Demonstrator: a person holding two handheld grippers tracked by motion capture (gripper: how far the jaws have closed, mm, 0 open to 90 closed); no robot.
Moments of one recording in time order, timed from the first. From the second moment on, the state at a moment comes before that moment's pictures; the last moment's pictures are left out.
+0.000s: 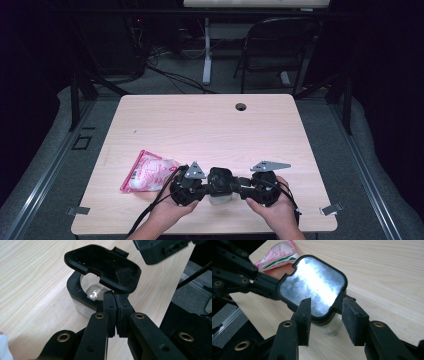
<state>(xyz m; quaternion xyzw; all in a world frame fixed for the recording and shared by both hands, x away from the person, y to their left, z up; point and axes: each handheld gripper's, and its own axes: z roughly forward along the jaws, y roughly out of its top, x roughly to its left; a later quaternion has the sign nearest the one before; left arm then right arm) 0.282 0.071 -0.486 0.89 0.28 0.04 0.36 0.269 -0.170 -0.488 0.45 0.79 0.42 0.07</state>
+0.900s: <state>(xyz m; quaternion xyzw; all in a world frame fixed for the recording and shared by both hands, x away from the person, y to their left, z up) 0.293 0.055 -0.467 0.89 0.28 0.06 0.36 0.261 -0.143 -0.486 0.42 0.81 0.39 0.11</state>
